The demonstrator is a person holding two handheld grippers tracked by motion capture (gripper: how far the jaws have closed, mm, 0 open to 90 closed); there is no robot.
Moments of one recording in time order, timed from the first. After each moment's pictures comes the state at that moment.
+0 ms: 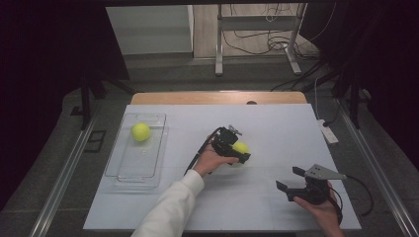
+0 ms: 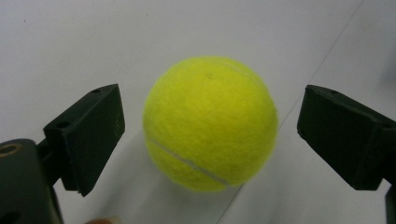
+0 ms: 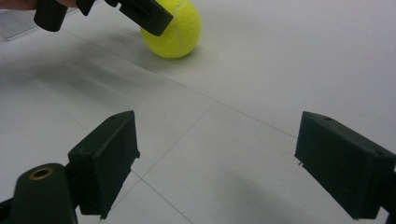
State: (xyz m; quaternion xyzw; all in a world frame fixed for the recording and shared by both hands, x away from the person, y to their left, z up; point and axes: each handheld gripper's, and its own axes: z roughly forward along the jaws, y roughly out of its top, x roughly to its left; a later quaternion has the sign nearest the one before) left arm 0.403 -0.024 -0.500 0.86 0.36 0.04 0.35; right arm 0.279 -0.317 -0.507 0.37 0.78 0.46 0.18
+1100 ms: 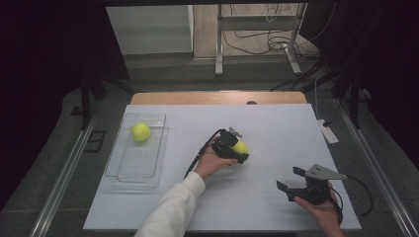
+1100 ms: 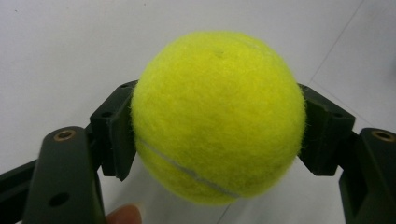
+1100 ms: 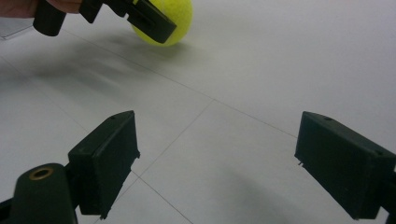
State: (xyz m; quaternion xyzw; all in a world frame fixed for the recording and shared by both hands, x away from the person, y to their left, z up) left arm 0.397 -0.023 -0.501 0.87 0.35 0.05 0.35; right arm 0.279 -0.317 -0.507 0.38 0.78 0.46 0.18
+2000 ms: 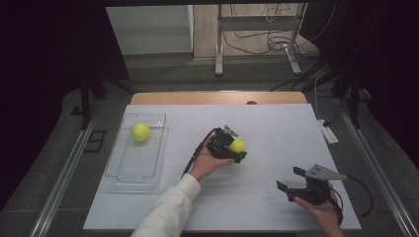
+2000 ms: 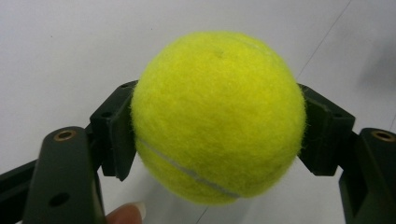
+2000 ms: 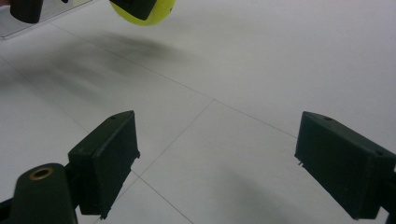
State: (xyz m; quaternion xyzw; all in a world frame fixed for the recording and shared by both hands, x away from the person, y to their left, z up) left arm 0.382 -0.010 -0.483 0.85 0.35 0.07 0.38; right arm 0.278 -0.317 -0.507 0.38 0.78 0.46 0.18
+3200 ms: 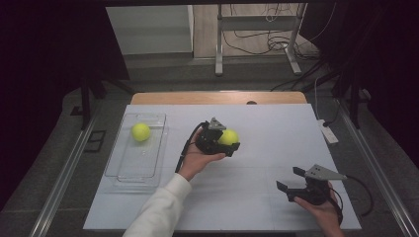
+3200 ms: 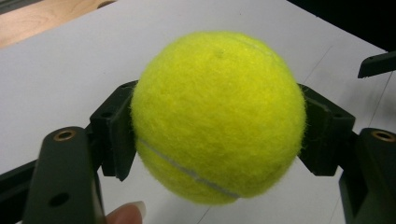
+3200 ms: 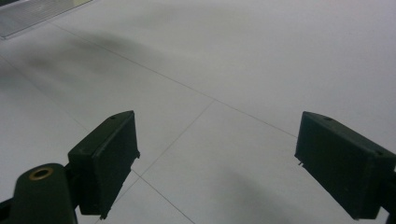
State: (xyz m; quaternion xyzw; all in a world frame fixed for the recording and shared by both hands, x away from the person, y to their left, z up) left arm 0.367 0.024 -0.447 0.82 0.36 0.11 0.43; right arm 0.278 -0.317 -0.507 0.37 0.78 0.46 0.18
